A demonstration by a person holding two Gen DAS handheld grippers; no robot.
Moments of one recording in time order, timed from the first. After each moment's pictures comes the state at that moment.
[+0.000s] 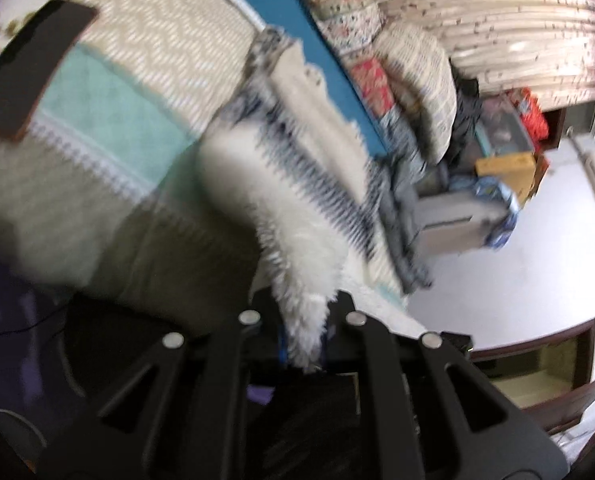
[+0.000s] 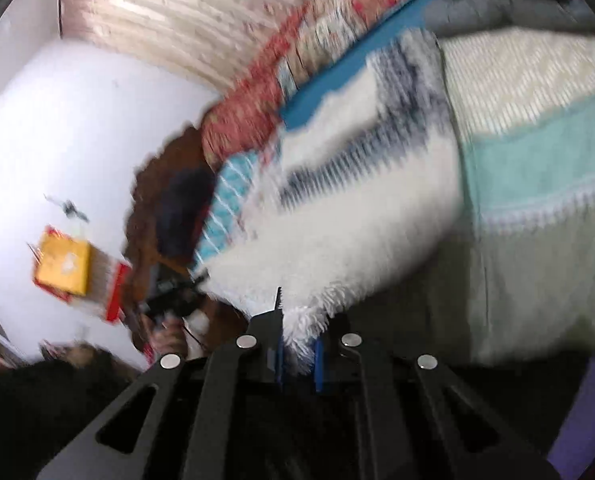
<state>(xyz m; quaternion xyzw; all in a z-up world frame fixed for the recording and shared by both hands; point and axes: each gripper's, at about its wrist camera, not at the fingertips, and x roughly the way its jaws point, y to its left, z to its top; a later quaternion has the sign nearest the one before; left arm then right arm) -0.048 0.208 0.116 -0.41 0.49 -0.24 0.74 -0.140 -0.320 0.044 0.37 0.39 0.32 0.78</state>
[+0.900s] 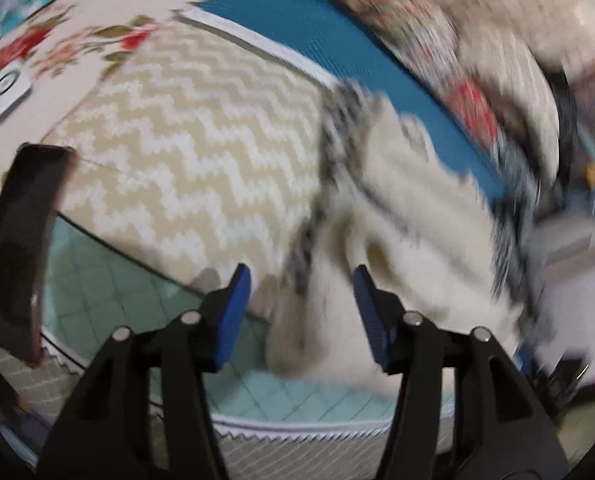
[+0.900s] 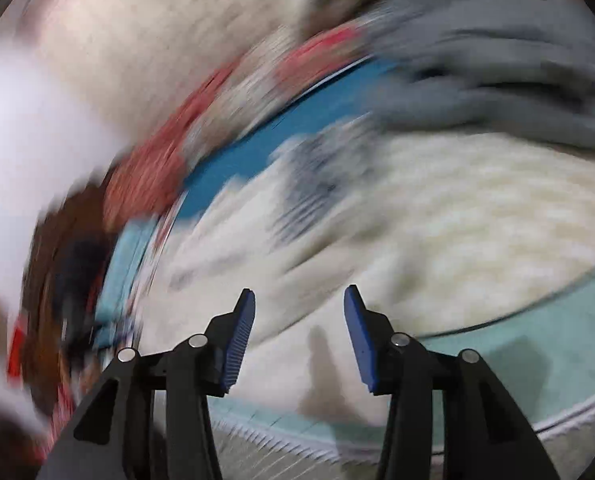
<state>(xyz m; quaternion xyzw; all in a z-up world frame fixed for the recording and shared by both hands) 0.087 0.184 0.092 -0.22 0.51 -0.09 0.82 -0.012 -0.291 0.035 0.26 0.38 0.18 0.87</state>
